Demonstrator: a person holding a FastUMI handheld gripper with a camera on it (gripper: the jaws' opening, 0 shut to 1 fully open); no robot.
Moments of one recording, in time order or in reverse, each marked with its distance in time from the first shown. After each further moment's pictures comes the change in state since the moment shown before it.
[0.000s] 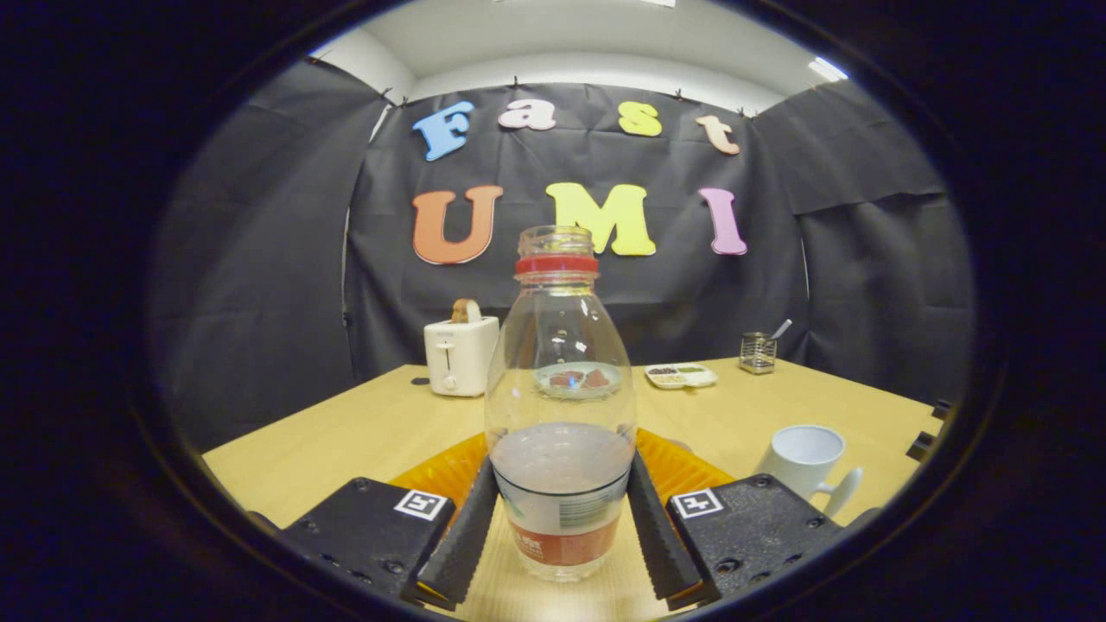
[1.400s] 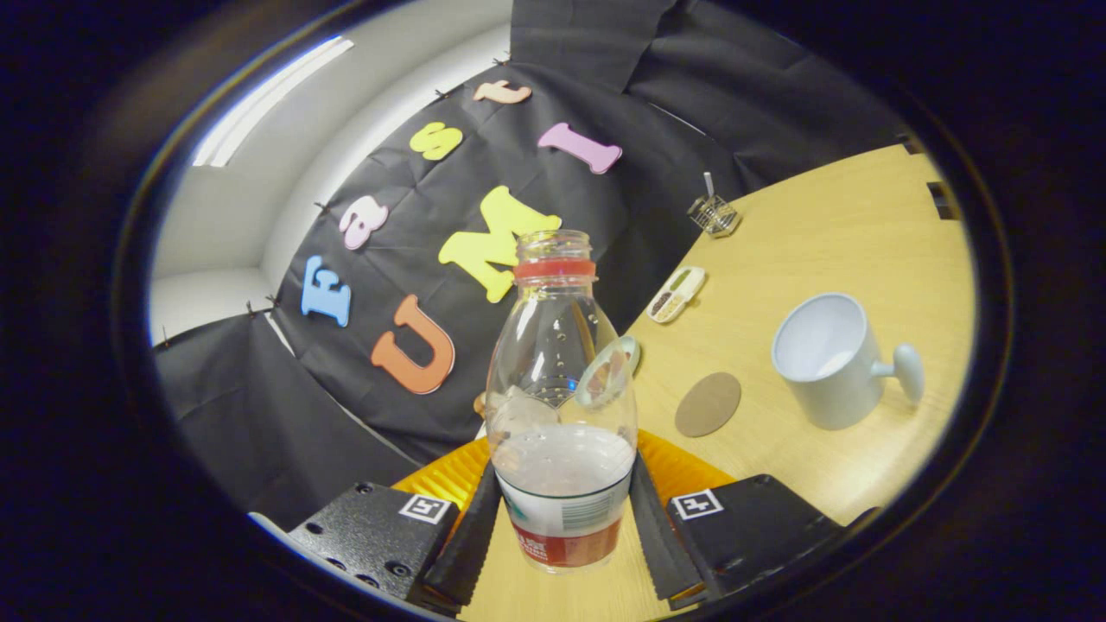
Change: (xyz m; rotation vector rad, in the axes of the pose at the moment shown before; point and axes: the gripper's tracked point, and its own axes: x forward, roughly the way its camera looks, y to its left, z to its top) arm -0.002 -0.046 0.049 0.896 0.039 0.056
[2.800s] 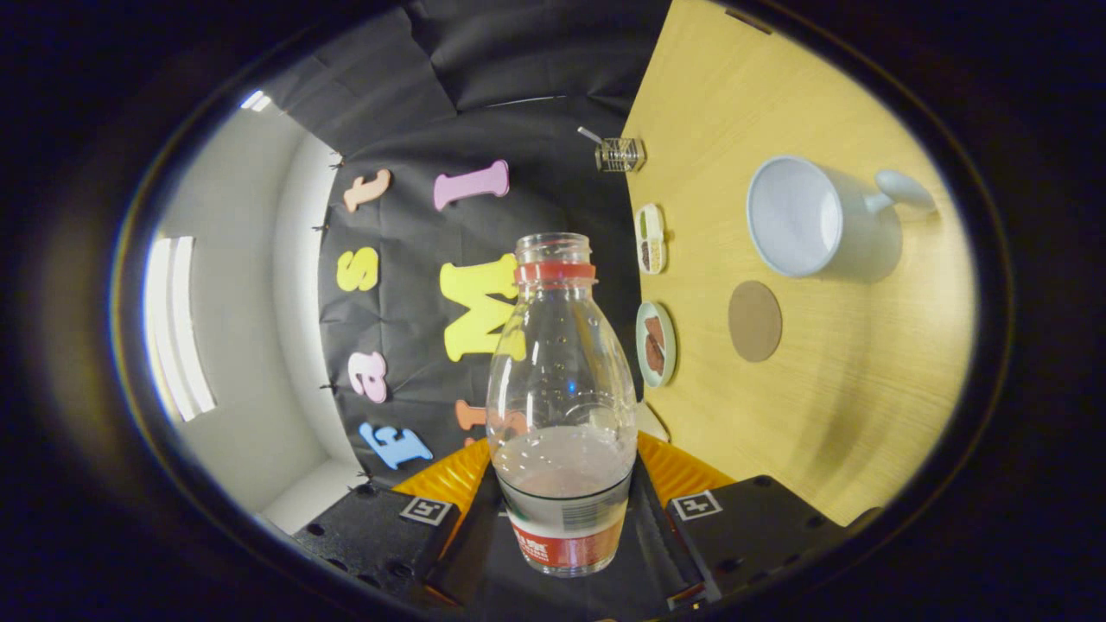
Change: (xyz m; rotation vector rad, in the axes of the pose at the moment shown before) arm -0.002 0.022 0.043 0.715 -0.028 0.095
